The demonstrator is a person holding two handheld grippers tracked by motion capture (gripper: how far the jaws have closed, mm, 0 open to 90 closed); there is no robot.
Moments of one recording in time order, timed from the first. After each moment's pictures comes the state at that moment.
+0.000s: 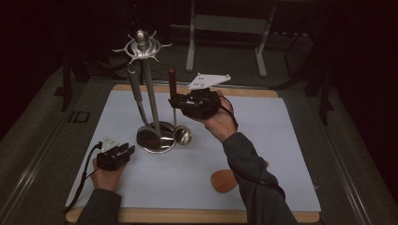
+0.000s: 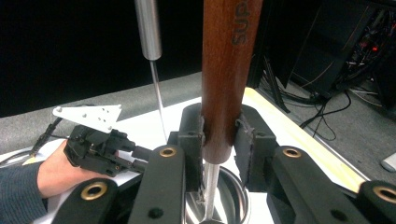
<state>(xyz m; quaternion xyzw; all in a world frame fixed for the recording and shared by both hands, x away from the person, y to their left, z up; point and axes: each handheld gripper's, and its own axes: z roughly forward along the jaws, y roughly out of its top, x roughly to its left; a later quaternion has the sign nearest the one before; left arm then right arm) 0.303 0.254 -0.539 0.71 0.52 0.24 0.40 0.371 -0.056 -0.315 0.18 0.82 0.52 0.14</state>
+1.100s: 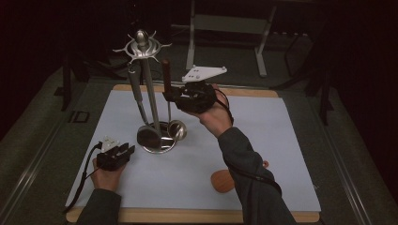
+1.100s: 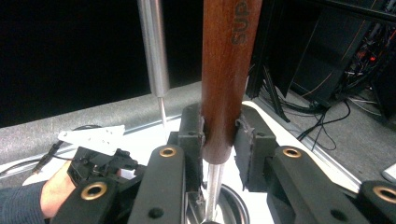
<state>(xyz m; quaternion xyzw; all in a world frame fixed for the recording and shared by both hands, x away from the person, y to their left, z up) 0.303 0.254 -0.539 0.72 0.52 0.24 0.40 0.371 -0.043 -0.296 0.18 0.81 0.54 0.14</state>
